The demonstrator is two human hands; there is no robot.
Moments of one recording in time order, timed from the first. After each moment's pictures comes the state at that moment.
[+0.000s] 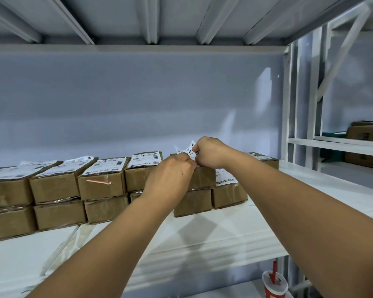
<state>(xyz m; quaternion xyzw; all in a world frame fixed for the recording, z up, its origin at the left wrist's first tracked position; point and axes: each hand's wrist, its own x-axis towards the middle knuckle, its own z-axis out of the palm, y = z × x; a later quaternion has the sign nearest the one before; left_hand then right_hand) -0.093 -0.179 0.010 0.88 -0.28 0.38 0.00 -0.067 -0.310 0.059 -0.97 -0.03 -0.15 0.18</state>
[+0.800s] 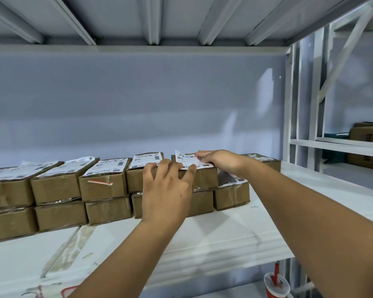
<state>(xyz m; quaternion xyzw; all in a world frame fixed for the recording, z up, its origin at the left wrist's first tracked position) -0.102 -0.175 -0.025 0.84 -0.18 0.52 -0.01 -0.069 -0.338 0.039 -0.91 -0.10 -0.03 0.41</state>
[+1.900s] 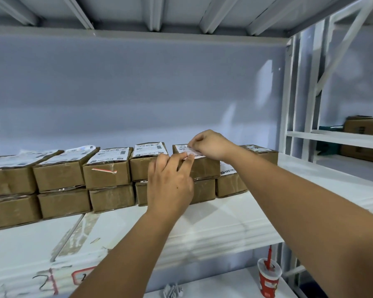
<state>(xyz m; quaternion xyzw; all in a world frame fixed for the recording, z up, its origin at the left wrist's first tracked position) -0.083 -0.170 -0.040 0.79 -0.23 0.56 0.12 -0.054 -0.310 0.044 -0.92 -0.07 -0.17 0.34</state>
